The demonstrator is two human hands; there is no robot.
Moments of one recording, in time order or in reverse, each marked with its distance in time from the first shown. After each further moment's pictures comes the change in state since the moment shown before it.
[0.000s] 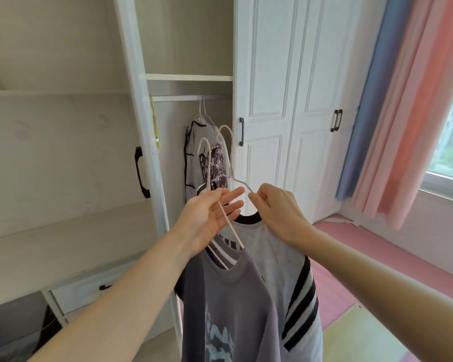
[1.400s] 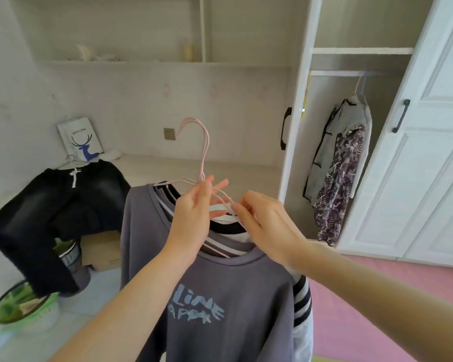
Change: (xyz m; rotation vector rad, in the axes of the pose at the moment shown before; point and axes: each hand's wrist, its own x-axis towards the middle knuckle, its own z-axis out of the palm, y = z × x) left_hand -0.277 -0.019 -0.030 0.551 0.861 0.520; right_hand -0.168 -0.131 0.048 0.396 -0.447 -0.718
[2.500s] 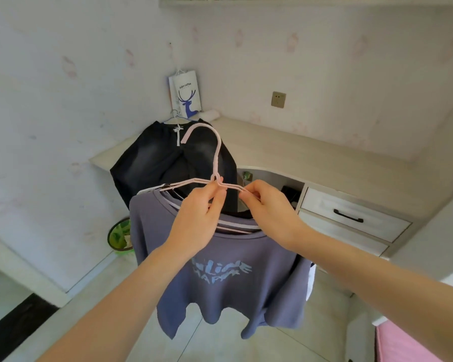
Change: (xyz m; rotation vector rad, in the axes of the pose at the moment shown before) left_hand 0.082 -0.100 -0.330 0.779 0.184 0.033; right_hand 0.187 -0.102 0.304 0.286 -0.376 0.224
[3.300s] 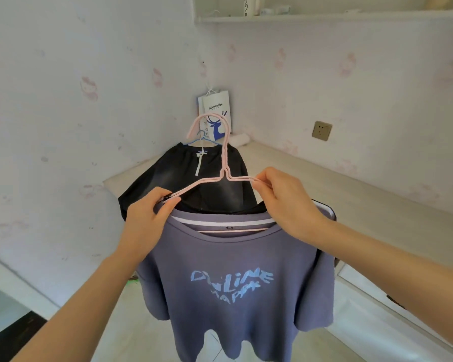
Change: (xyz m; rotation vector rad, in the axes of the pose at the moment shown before) left_hand 0.196 -0.125 -0.024 0.200 0.316 -0.173; right_hand 0.271 0.038 -0.043 -0.198 -0.038 -0.339
